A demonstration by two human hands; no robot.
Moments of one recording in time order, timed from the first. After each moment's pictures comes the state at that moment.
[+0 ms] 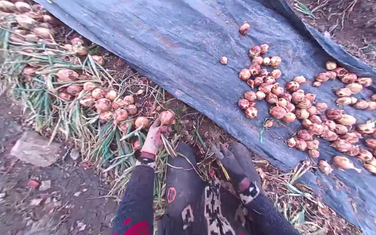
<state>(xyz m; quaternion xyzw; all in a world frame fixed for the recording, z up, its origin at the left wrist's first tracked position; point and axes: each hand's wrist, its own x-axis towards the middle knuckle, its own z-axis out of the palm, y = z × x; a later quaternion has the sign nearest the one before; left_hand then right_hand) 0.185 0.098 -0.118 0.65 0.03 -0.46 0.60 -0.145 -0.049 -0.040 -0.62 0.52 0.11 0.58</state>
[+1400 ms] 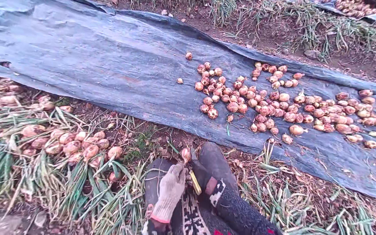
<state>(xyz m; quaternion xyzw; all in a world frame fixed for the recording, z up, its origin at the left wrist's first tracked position) -0.091 0.113 0.014 0.81 -0.47 -0.27 0.21 -0.209 0.008 0.010 -0.12 0.47 -0.01 0.87</state>
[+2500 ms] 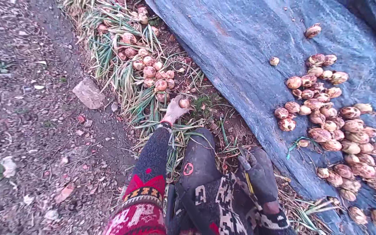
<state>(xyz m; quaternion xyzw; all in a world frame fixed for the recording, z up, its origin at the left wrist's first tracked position) 0.244 0.166 -0.154 0.92 -0.17 -0.27 0.21 -0.175 -0.016 -0.018 -0.67 0.49 0.10 0.55</state>
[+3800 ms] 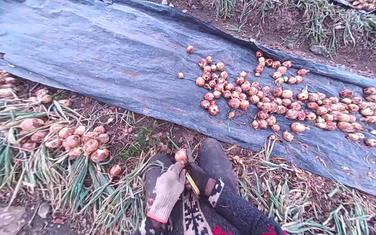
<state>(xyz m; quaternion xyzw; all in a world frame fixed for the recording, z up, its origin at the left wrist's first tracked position) -0.086 0.116 0.026 0.83 -0.47 -0.30 0.06 -0.209 0.033 -0.021 -0.17 0.45 0.01 0.88</state>
